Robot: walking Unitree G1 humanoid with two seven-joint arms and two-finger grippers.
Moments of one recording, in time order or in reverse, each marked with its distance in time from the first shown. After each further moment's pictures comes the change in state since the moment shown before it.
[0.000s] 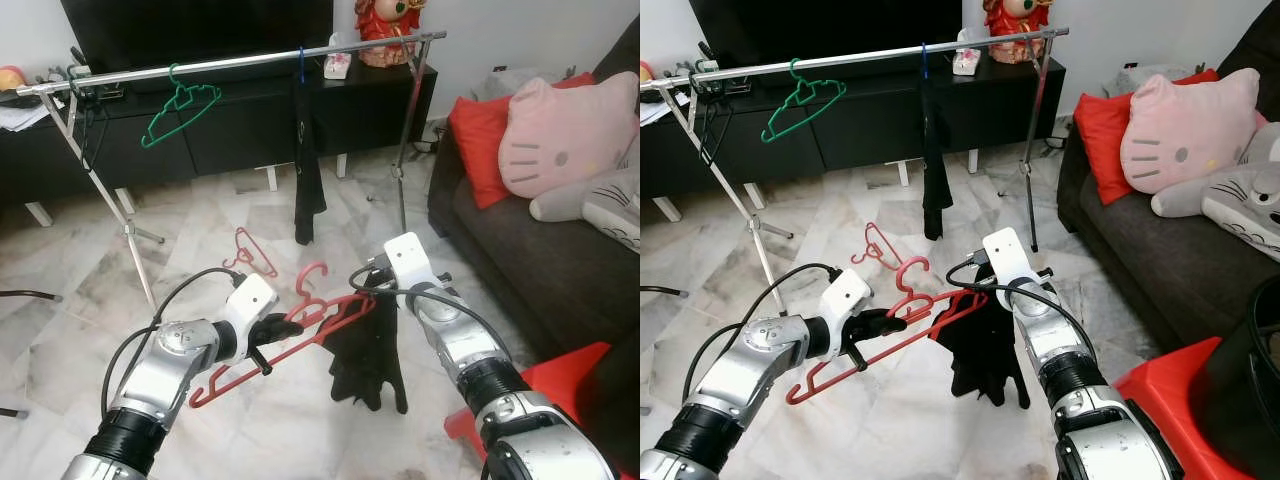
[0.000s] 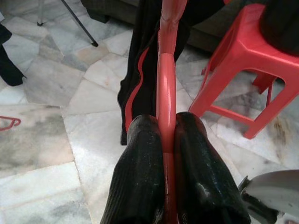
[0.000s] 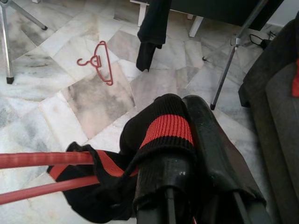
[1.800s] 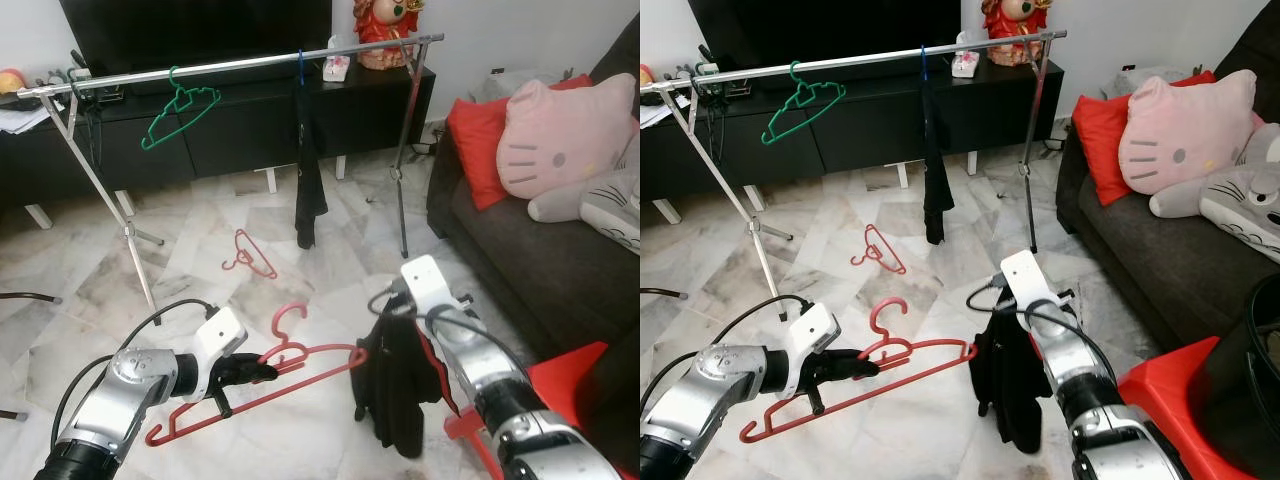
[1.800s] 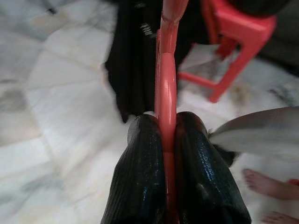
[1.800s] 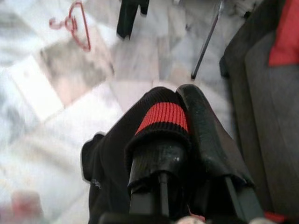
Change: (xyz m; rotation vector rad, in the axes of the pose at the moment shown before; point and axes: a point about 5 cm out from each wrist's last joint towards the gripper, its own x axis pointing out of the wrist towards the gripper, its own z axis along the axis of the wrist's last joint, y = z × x) left arm -0.043 -0.004 -0.030 -0.030 0.092 -0.214; right arm -0.006 -0.016 -0.028 -0.037 0.075 -0.061
